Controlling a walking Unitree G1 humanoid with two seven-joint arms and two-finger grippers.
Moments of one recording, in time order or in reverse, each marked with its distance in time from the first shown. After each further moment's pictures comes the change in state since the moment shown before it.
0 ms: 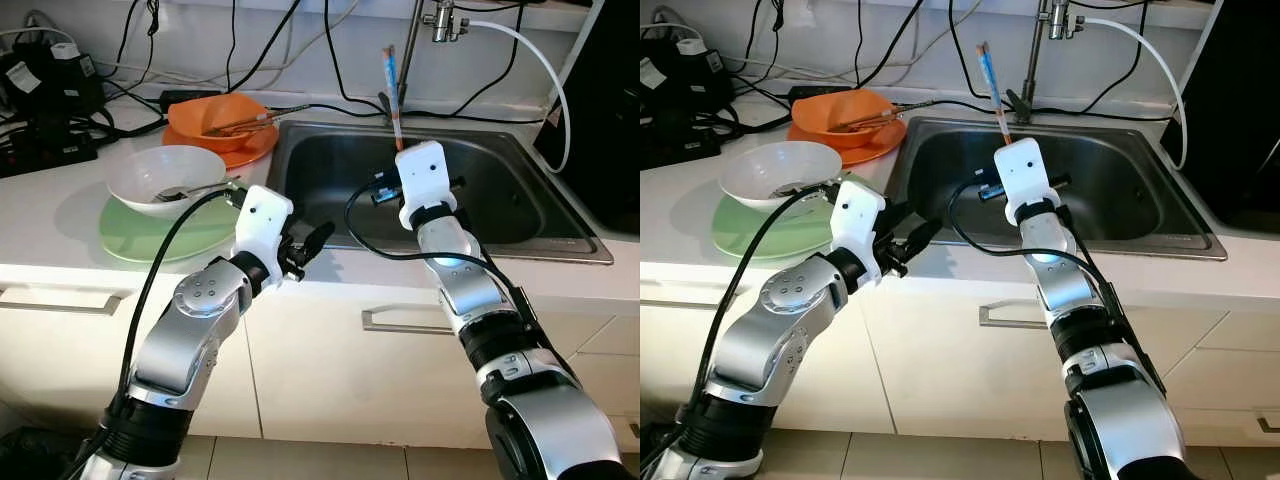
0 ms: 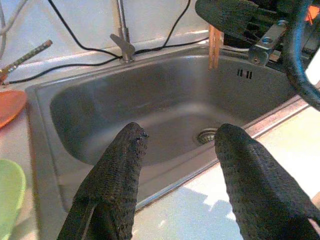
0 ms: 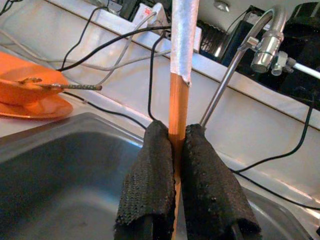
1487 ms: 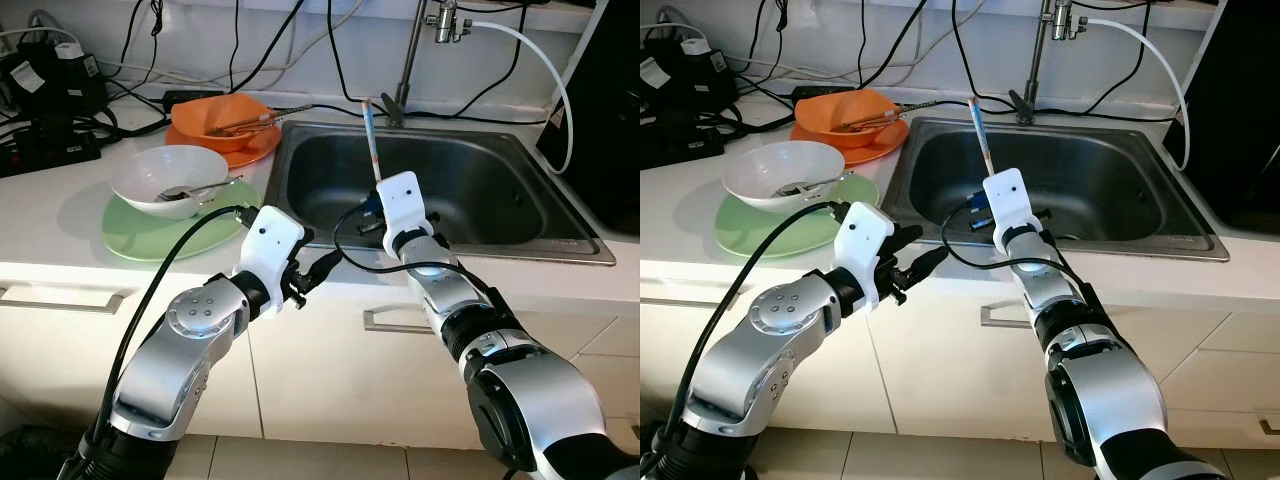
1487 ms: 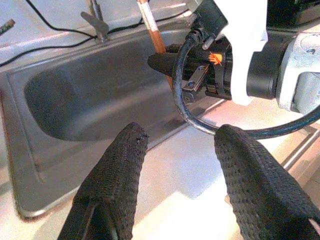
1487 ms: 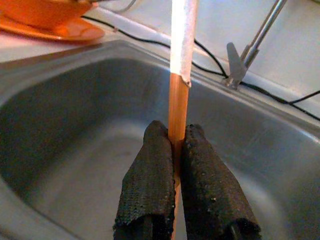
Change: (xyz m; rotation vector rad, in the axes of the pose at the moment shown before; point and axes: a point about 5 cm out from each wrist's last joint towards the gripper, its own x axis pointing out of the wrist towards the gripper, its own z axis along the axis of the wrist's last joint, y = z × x) left arm -0.017 -0.018 -0.003 0.021 0.091 -0.089; right arm -0.006 0.026 -0.043 0.097 0.274 0.097
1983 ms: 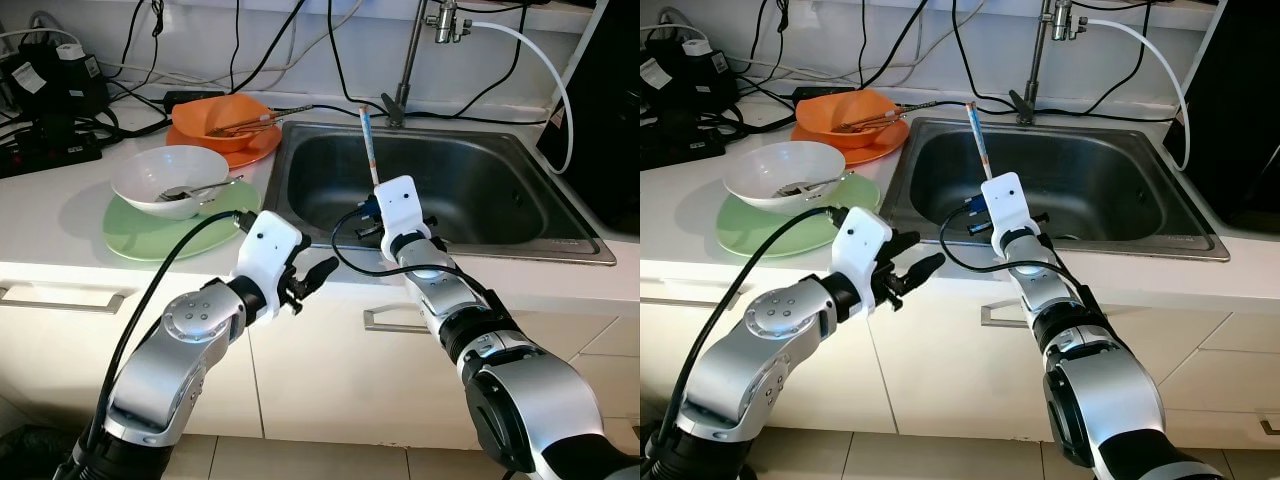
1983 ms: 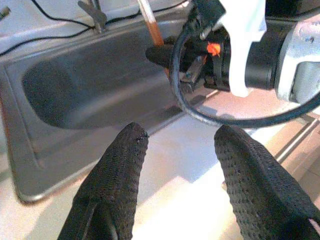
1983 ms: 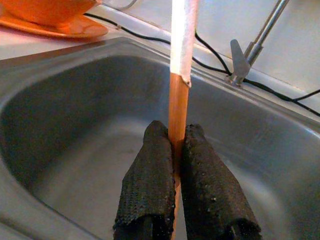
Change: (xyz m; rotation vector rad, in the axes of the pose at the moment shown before) left arm -0.005 -0.001 -0.005 -0.003 0.032 -0.006; right arm 0.000 0.003 -0.002 0.003 0.008 0.005
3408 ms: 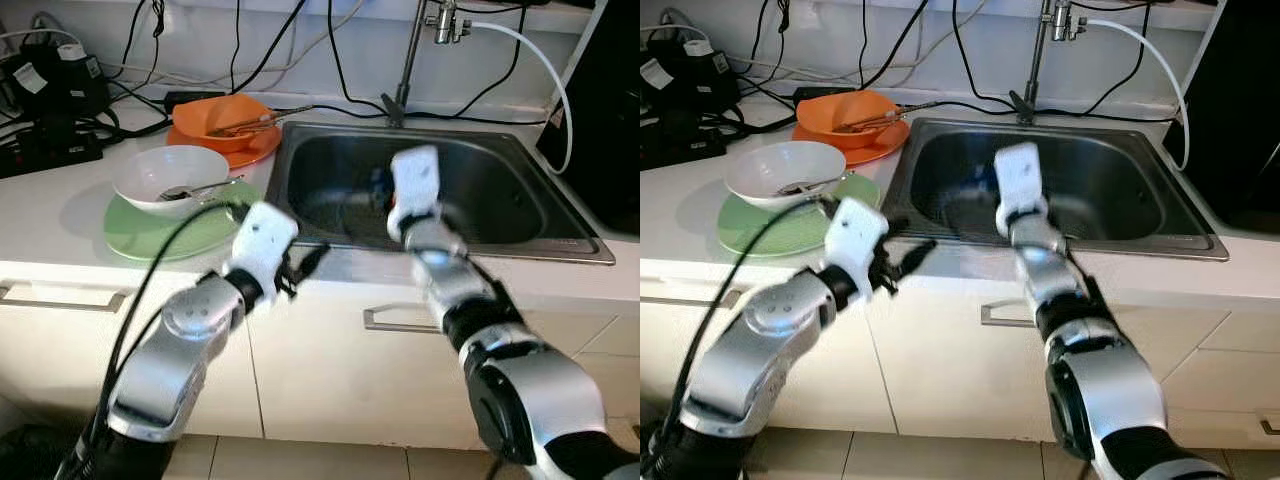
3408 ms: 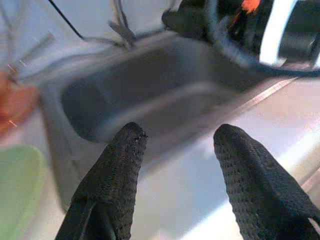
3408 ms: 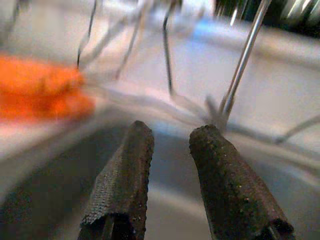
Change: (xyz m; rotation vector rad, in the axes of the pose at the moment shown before) left arm 0.002 0.012 0.013 0.102 -0.071 0.139; right arm 0.005 -0.019 0.047 0.116 -0.255 -0.064
